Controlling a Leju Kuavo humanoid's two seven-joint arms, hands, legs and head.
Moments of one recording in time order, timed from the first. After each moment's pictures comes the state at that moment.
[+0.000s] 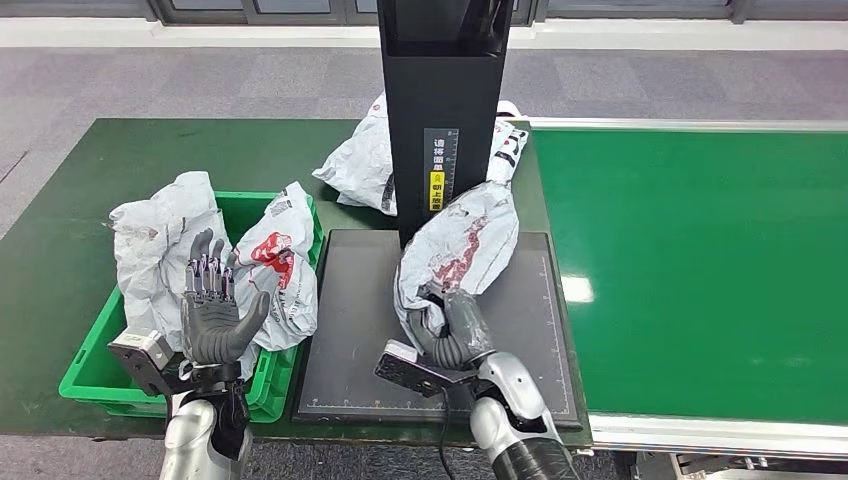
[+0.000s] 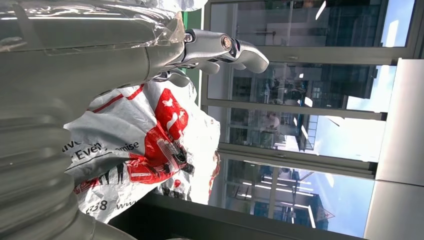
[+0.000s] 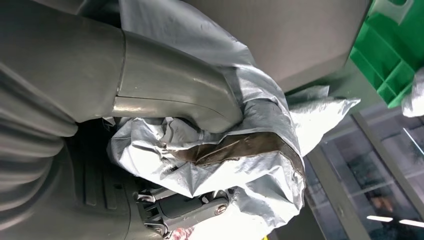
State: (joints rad) left arm -0.09 -0.28 0.18 -1.37 0.00 -0.17 -0.67; right arm -0.23 0.29 0.29 -0.97 1.08 -0.28 -0.29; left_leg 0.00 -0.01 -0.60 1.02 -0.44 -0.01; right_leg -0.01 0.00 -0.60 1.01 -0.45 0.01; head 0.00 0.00
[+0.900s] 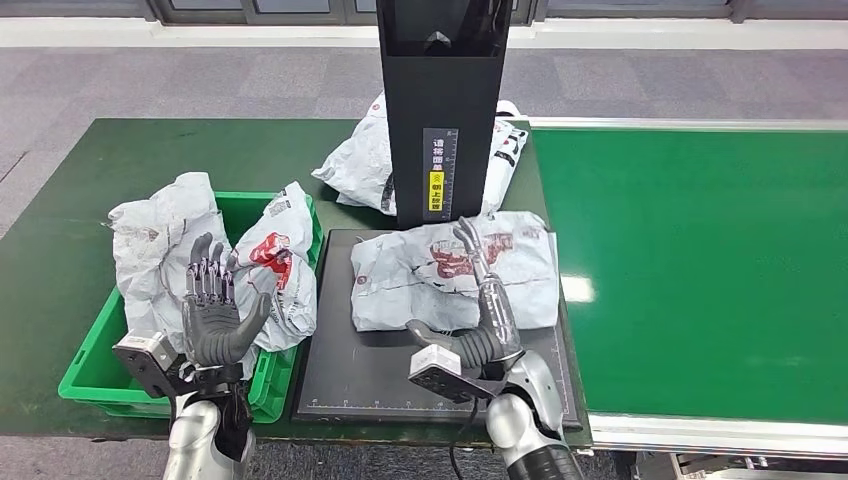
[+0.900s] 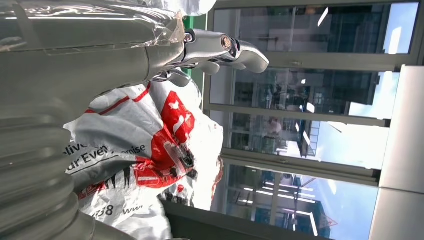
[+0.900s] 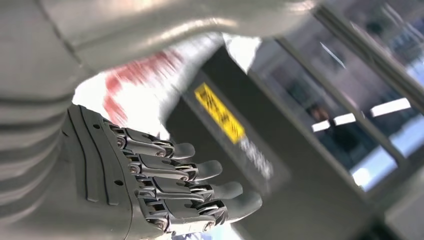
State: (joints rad) left arm -0.09 -0.28 0.18 -1.34 0.02 -0.13 -0.70; right arm -0.15 0.28 0.28 -1.20 0.79 -0.41 -0.56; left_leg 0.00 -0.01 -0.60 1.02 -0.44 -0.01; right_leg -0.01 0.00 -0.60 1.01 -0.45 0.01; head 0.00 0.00
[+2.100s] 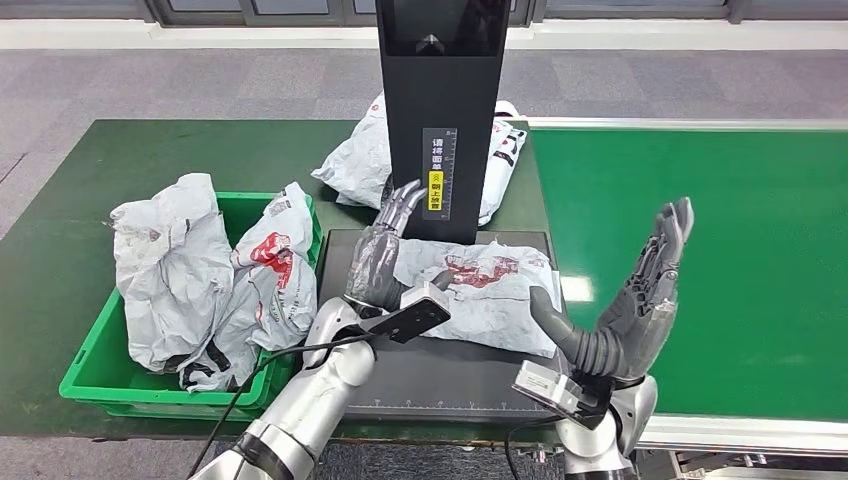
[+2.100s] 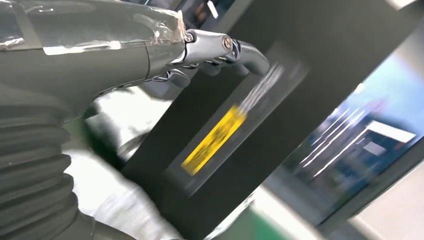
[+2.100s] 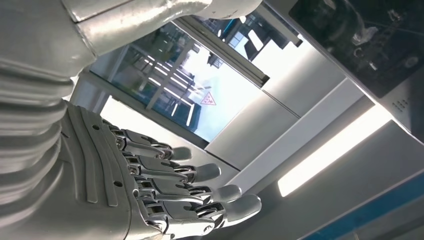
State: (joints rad) left arm -0.51 -0.35 -0.29 -0.77 -0.77 0.50 -0.58; right arm -0.06 0.28 0.11 -1.59 0.69 -0.70 -0.70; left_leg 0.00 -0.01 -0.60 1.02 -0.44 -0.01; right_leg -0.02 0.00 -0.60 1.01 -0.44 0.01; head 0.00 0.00
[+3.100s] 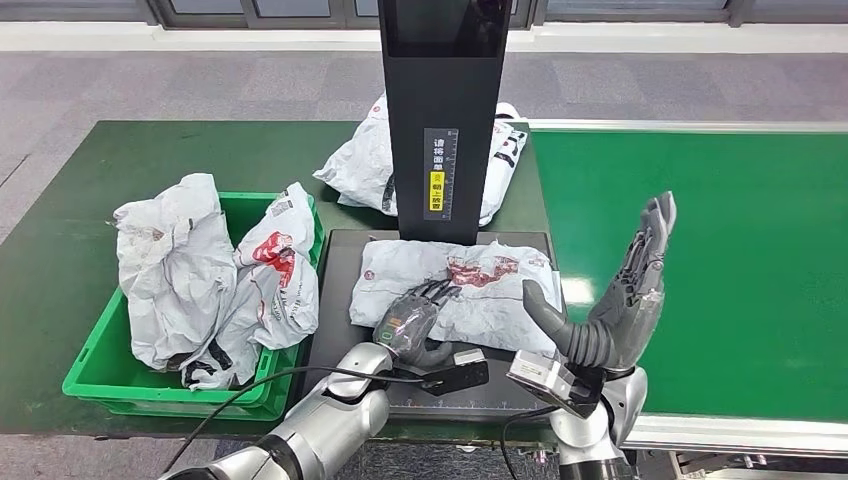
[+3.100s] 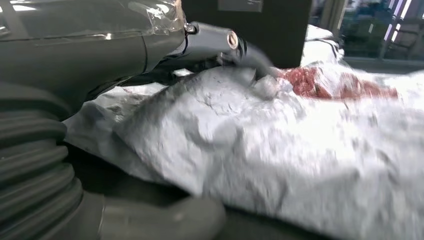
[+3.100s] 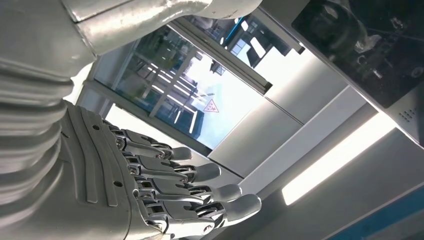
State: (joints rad) left arm -0.57 -0.36 -0.43 -0.33 -1.19 0.42 -0.17; right arm -0.09 0.28 0.11 -1.53 0.68 -0.70 -0.70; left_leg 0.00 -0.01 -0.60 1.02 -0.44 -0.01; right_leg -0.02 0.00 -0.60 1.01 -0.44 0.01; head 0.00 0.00
